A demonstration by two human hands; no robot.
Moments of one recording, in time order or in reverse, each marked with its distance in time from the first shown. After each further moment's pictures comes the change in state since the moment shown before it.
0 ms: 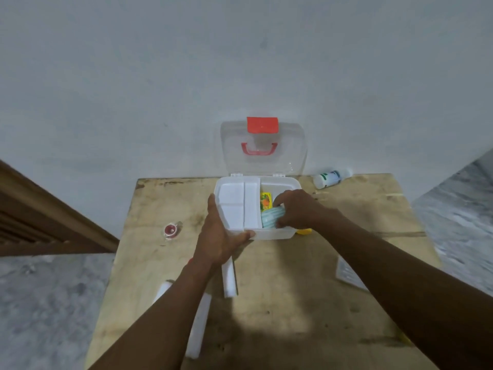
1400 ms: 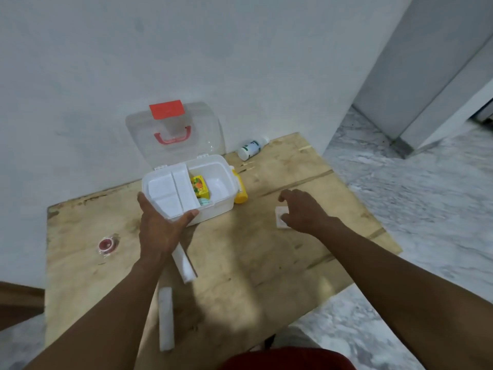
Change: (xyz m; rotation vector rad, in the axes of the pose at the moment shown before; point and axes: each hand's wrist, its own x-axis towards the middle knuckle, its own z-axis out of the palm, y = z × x) left_hand -0.004 -0.002 0.010 0.173 0.040 -0.054; right_hand -0.136 0.081 0.070 0.161 0.229 0.447
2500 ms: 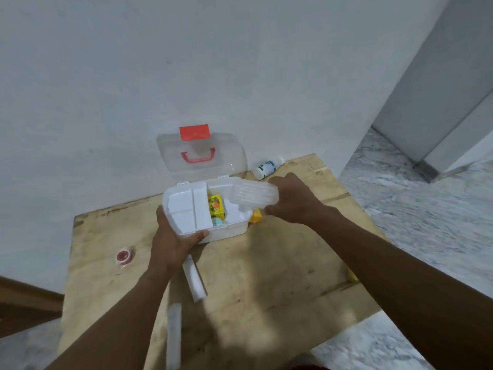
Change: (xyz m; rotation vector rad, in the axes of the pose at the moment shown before) left_hand 0.000 0.003 -0.014 -0.171 -0.123 0.034; right_hand 0.026 -0.062 -0.058 0.101 0.093 -0.150
